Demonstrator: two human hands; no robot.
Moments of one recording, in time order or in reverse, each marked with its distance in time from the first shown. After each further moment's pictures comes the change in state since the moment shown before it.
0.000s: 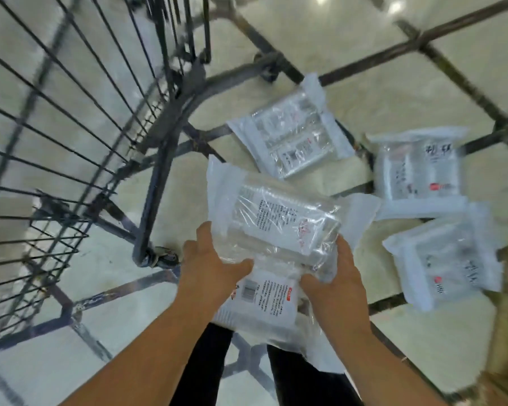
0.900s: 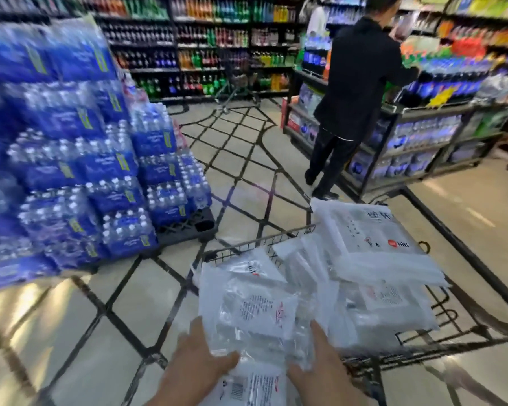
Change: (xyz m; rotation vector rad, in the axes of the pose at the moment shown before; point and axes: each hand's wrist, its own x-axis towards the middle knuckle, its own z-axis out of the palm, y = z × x) left_hand -0.389 -0.023 -0.376 -0.691 0.645 -0.262; right_hand -0.307 -0.379 0.055 -0.818 -0.554 -1.047
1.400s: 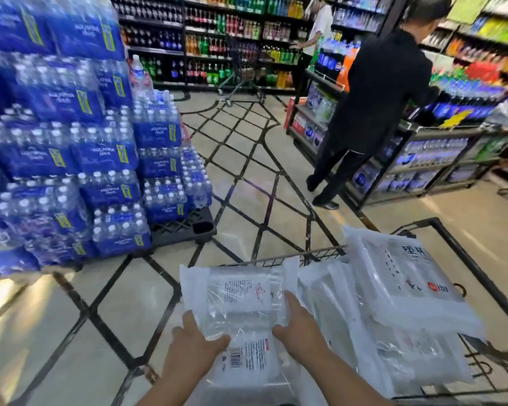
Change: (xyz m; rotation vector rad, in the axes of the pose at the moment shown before) left_hand 0.135 -0.012 -0.056 -0.049 0.040 -0.093; right_hand 0.142 -0.147 0.027 -0.168 -0.163 -0.004
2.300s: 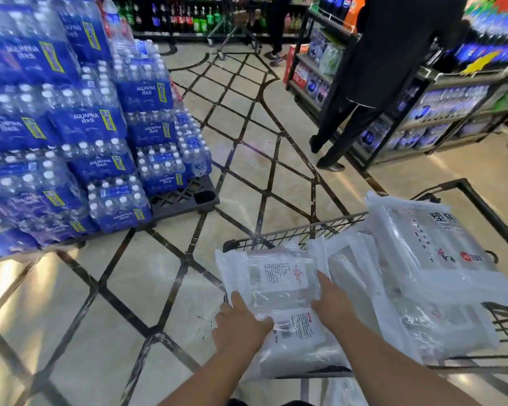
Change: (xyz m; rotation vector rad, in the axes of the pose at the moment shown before) left_hand 0.040 0.017 0.066 0.322 -0.118 -0.029; right_hand 0.077 0.072 0.019 -0.285 0.041 0.262
